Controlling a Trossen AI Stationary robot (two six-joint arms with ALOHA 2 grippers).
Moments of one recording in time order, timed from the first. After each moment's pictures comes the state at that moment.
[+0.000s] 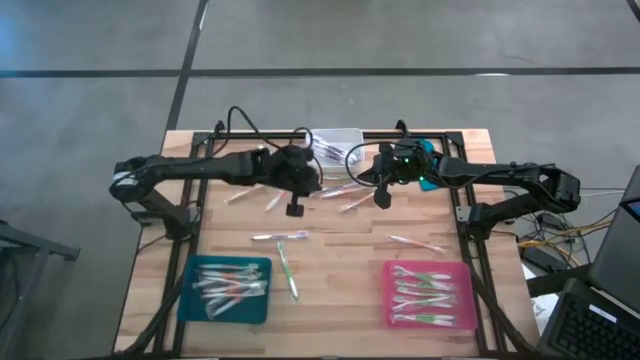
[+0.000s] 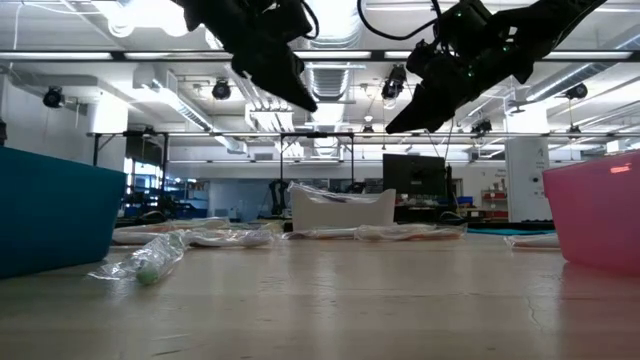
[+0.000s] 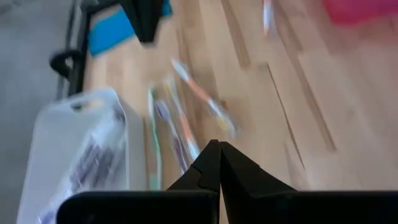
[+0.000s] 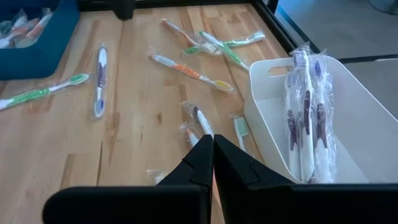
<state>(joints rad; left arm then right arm) 0.19 1.49 1.21 -0.41 0.03 0.44 -0.40 1.27 0.70 0.04 -0.21 -0.12</state>
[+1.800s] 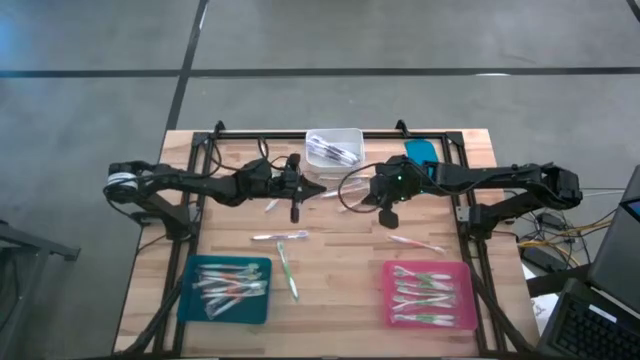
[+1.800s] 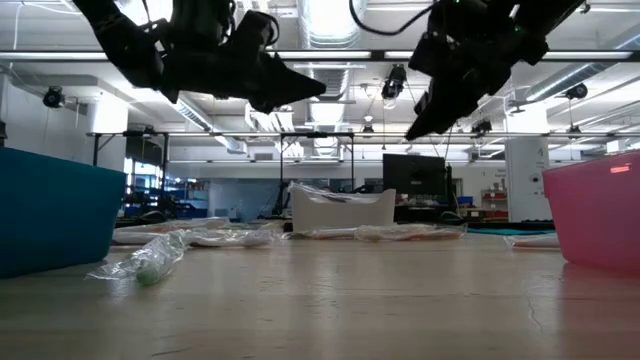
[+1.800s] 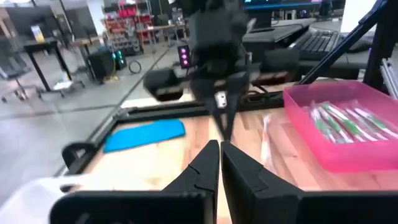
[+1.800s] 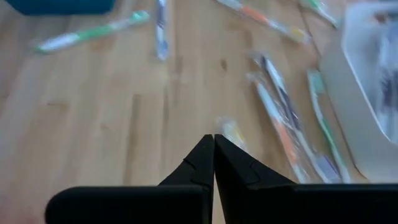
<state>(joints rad) 0.22 1.45 0.66 0.76 0.18 0.16 -0.24 1.27 0.77 -0.25 -0.21 -0.10</state>
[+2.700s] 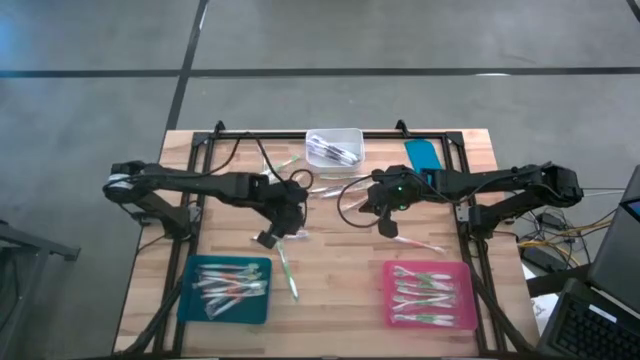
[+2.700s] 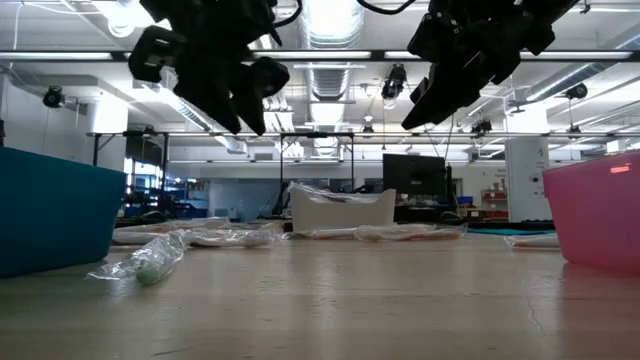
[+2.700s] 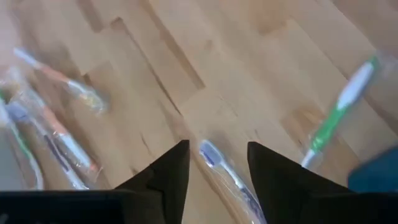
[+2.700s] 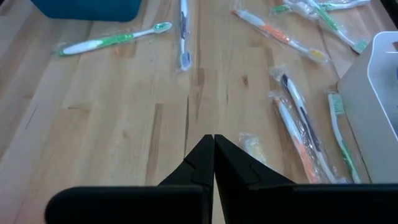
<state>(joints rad) 0.03 1.45 1.10 -0.63 0.16 0.60 -0.13 1.27 0.78 -0.23 -0.15 -0.08</state>
